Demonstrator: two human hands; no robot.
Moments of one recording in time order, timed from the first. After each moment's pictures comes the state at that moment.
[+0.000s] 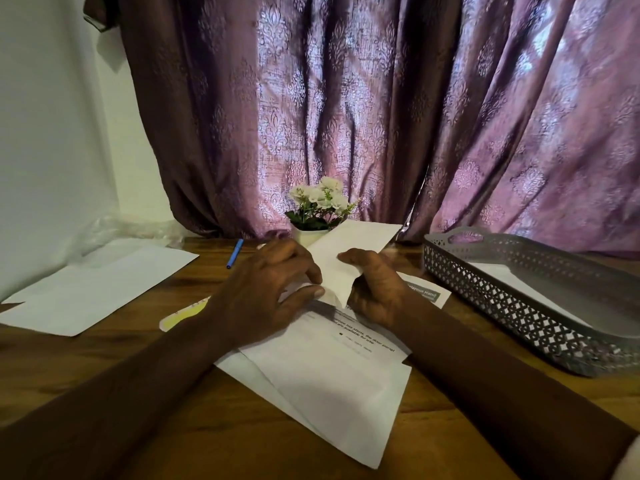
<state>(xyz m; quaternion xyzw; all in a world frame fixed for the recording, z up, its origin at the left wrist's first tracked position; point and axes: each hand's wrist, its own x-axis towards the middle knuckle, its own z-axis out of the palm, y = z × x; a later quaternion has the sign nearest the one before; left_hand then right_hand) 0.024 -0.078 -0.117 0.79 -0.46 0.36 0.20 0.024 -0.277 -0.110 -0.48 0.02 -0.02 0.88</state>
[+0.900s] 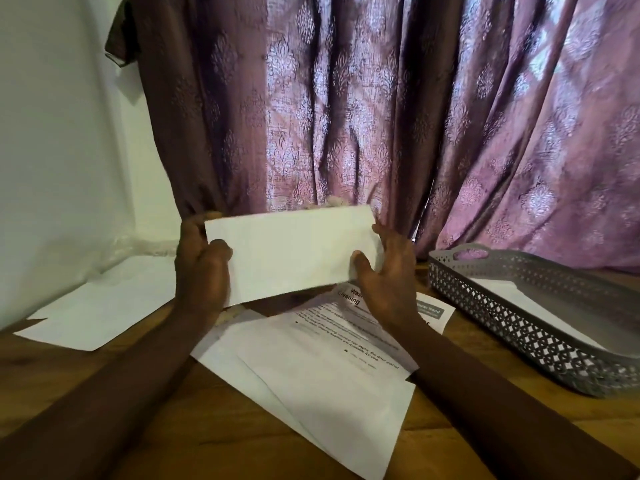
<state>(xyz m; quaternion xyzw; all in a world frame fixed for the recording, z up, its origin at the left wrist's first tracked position) 0.027 -0.041 -0.086 0.64 -0.09 0.33 0.69 0.027 -0.290 -0.113 -0.78 -0.04 -0.43 0.46</state>
